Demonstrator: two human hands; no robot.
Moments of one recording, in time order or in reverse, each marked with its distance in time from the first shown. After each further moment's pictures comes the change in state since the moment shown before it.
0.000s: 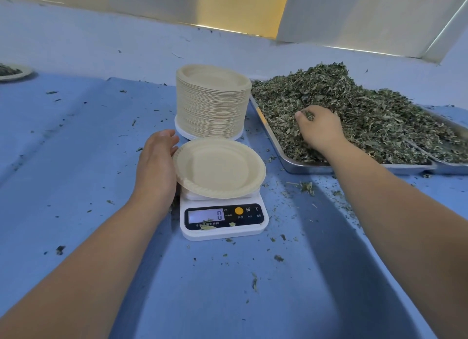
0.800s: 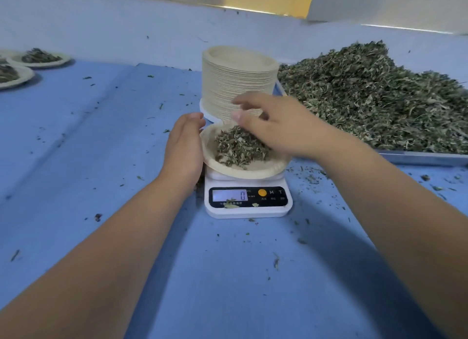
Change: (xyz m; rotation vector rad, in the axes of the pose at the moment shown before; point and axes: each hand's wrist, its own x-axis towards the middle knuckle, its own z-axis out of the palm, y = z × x) left_hand -0.003 0.001 -0.001 0.100 -0.003 0.046; right_hand -0.100 -0.137 -0.012 0.148 -0.373 -0.562
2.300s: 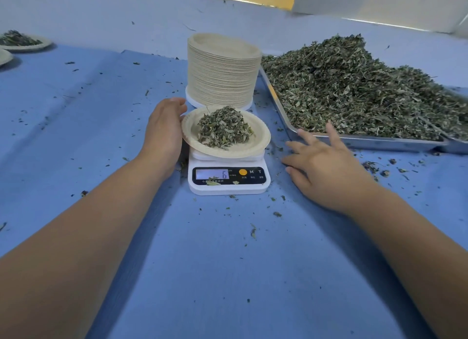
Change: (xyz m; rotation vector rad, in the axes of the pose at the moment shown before) left_hand 0.002 -0.002 -0.008 -0.018 -0.014 -0.073; right_hand -0.132 0.049 -0.002 -0.661 -0.133 0.030
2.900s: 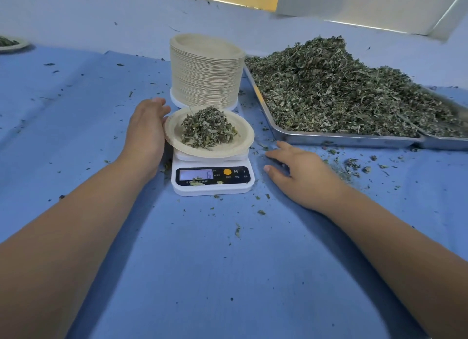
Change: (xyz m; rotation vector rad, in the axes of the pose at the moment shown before) left_hand 0.004 -0.003 0.001 -0.031 0.009 0.000; right_hand -0.001 -0.004 0.019 0.496 -0.035 0.228
